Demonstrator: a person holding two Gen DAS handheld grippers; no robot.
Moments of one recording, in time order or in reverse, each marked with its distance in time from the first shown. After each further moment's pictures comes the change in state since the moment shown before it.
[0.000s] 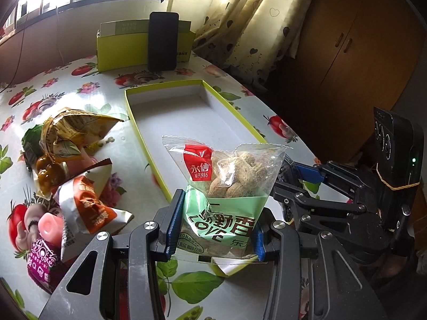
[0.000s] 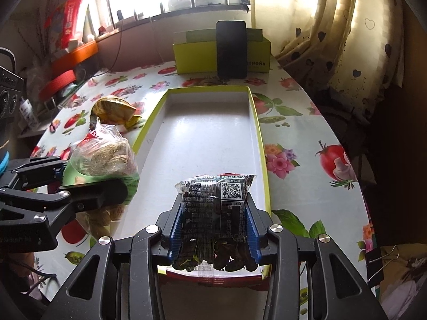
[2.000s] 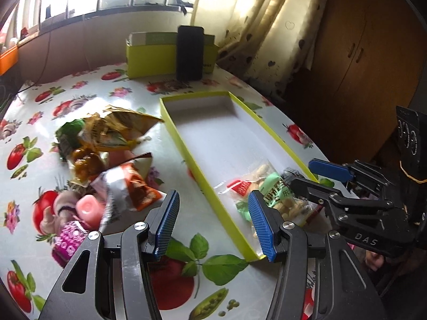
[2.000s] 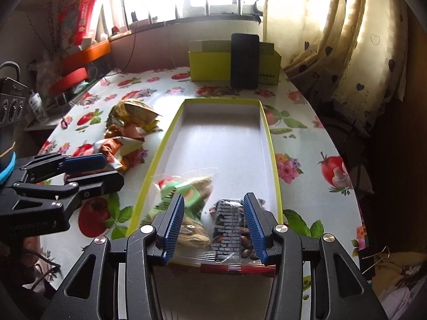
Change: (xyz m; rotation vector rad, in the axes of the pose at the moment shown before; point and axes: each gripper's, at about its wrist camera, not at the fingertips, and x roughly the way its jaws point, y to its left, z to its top) left arm -0.038 0.020 -0.019 -0.035 -0.084 0.107; right arm -0.030 0.023 0.003 -0.055 -0.030 0.015
